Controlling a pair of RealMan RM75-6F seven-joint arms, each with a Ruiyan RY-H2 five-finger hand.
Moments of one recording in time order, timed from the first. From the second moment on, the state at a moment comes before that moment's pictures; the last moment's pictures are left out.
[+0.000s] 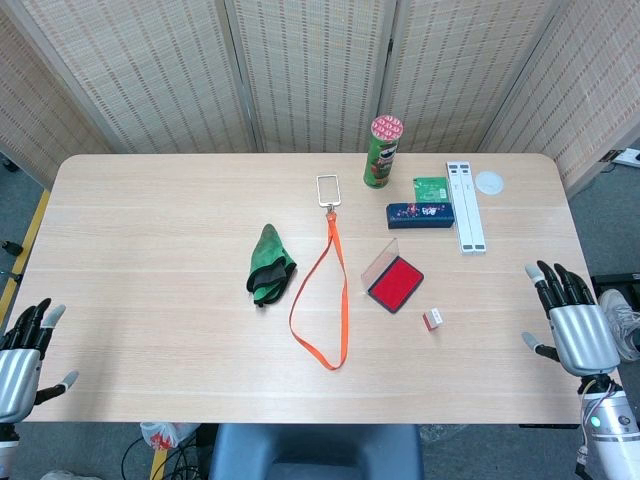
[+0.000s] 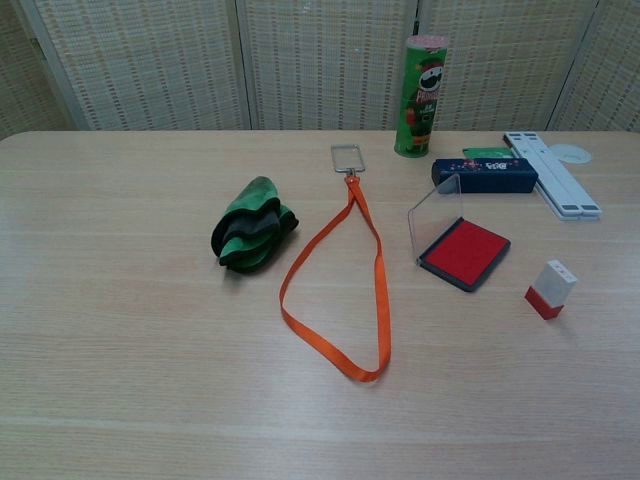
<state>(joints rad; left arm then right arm) -0.05 -1.13 -0.03 -1.63 1.51 1.52 0.15 0.16 -1.15 0.07 -1.58 -1.48 1.43 -0.17</state>
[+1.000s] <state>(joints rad) -0.06 -1.13 -0.04 -1.63 1.50 1.51 0.16 0.38 -1.17 0.07 -1.44 -1.48 1.05 -0.02</state>
